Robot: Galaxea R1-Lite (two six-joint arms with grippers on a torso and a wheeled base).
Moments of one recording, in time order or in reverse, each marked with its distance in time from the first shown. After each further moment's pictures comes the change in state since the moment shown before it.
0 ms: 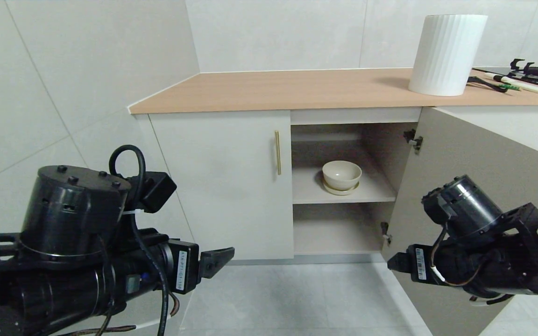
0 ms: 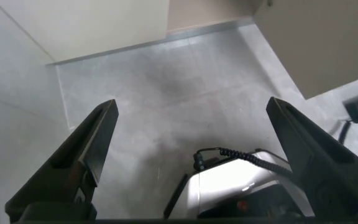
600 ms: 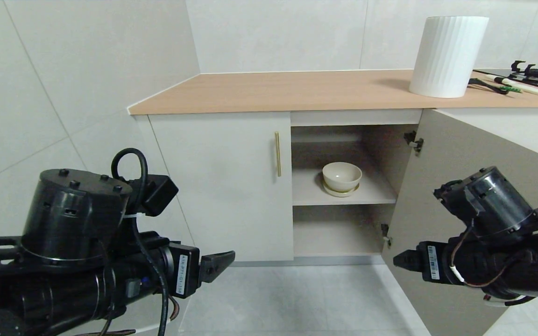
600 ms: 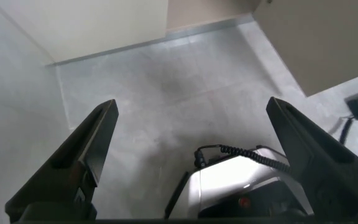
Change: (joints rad) left arm 0.000 0.003 0.008 0.001 0.000 0.006; right arm 0.001 -0.079 0.007 0.017 -0.002 -0.041
